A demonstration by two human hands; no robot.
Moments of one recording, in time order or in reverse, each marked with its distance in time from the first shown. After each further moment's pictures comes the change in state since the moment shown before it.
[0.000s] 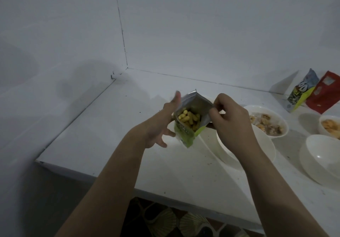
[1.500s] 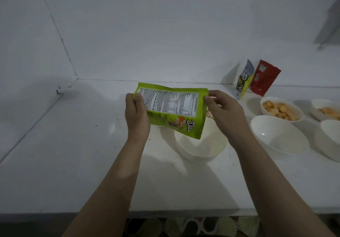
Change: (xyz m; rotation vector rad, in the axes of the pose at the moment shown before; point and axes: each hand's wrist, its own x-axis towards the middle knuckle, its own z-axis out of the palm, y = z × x) left_hand 0.089 0.005 0.068 -0.121 0.741 0.697; right_hand 0.007 0.057 -0.078 0.114 0.192 0.273
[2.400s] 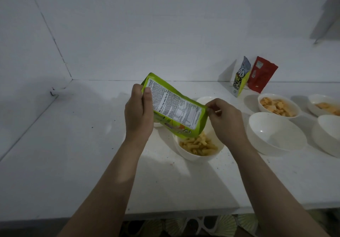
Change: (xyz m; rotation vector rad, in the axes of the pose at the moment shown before) left_hand -0.009 0.024 -0.002 0.216 -0.126 0.357; right_hand 0.002 0.034 0.003 -0.353 0.083 -0.083
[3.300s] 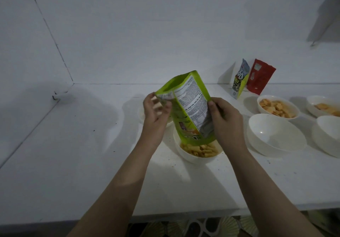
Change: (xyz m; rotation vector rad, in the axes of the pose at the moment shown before) left_hand -0.016 -0.007 0.021 -0.464 -0.296 -0.393; right_hand -0.013 -0.013 0.000 0.315 0.130 -0.057
